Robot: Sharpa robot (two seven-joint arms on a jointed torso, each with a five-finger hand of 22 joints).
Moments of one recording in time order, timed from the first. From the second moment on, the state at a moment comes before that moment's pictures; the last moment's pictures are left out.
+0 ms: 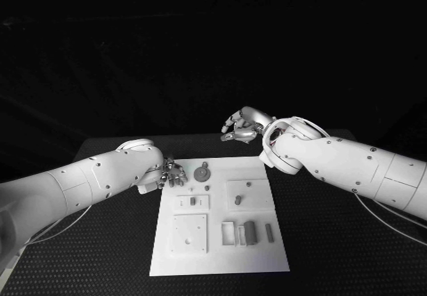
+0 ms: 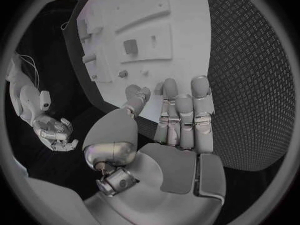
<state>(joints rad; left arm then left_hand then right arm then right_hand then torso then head) 1.28 -0.48 -0.17 1.00 -1.00 0.14 -0.53 0.77 -0.03 0.51 -0.21 0.05 1.00 0.10 0.28 0.54 1.19 -0.01 0.63 0.57 1.13 -0.11 1.37 0.54 0.02 1.31 -0.20 0.47 1.31 1.25 -0.60 0.06 1.32 -1.20 -0.31 -0.16 1.01 -0.11 0.61 -0.24 0.08 0.91 0.12 0.24 0.59 1.23 0.01 1.05 0.98 1.20 -0.10 1.39 0.95 0.24 1.13 -0.03 0.97 1.31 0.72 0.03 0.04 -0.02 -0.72</state>
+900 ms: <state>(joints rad) 1.28 -0.48 -0.17 0.99 -1.00 0.14 -0.53 0.84 0.05 0.53 -0.25 0.05 1.00 0.10 0.28 0.53 1.20 -0.01 0.63 0.57 1.13 -0.11 1.37 0.54 0.02 1.31 -0.21 0.47 1.31 1.25 -0.60 0.06 1.32 -1.20 -0.31 -0.16 1.01 -0.11 0.61 -0.24 0.08 0.91 0.12 0.24 0.59 1.23 0.01 1.05 0.98 1.20 -0.10 1.39 0.95 0.24 1.13 -0.03 0.97 1.31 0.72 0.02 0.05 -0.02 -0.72</state>
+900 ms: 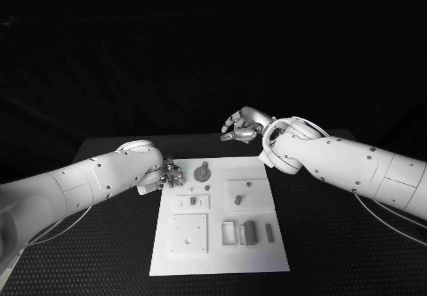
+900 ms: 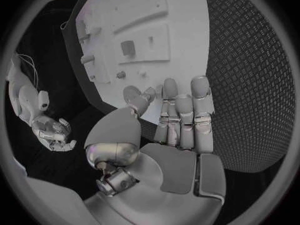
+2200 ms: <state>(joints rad) 1.28 -0.63 -0.17 1.20 -0.90 0.08 -0.53 0.88 0.09 0.59 -0.26 0.05 1.04 0.07 0.32 0.53 1.24 -0.03 0.63 0.56 1.14 -0.12 1.39 0.54 0.02 1.32 -0.21 0.48 1.31 1.25 -0.60 0.06 1.31 -1.20 -0.30 -0.17 1.01 -0.11 0.61 -0.24 0.08 0.91 0.11 0.24 0.59 1.24 0.01 1.05 0.98 1.20 -0.10 1.39 0.95 0.24 1.13 -0.02 0.97 1.31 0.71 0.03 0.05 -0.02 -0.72</state>
